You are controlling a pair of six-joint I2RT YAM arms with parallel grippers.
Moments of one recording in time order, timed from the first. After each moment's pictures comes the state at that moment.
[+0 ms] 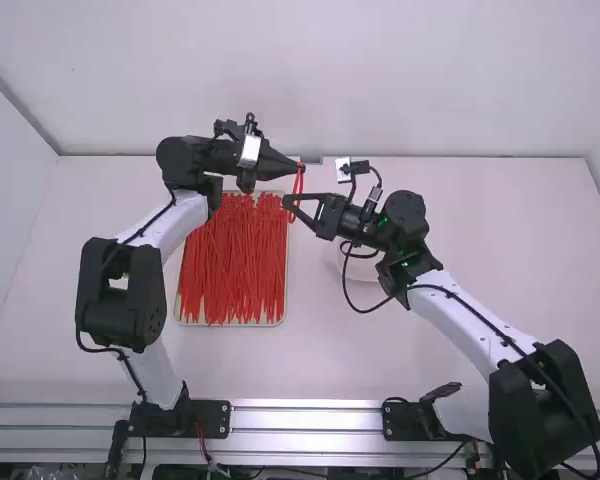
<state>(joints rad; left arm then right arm) -0.13 1.86 1.35 1.31 1.56 -0.38 0.46 1.39 0.82 0.69 -0.79 0.98</state>
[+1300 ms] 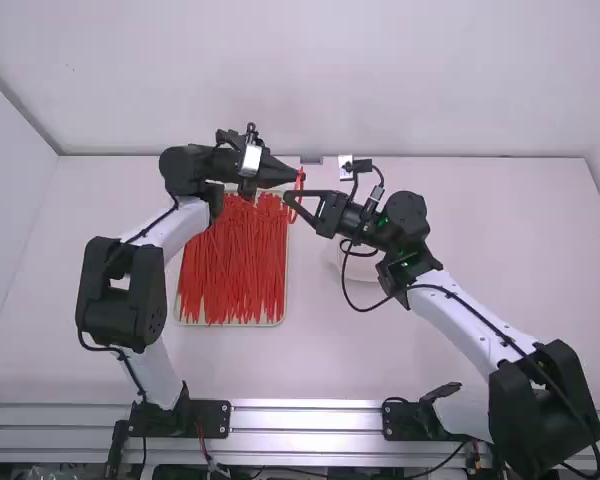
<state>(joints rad) -0.13 1.86 1.28 1.40 1.56 -0.40 0.46 1.39 0.82 0.71 -0.76 0.99</state>
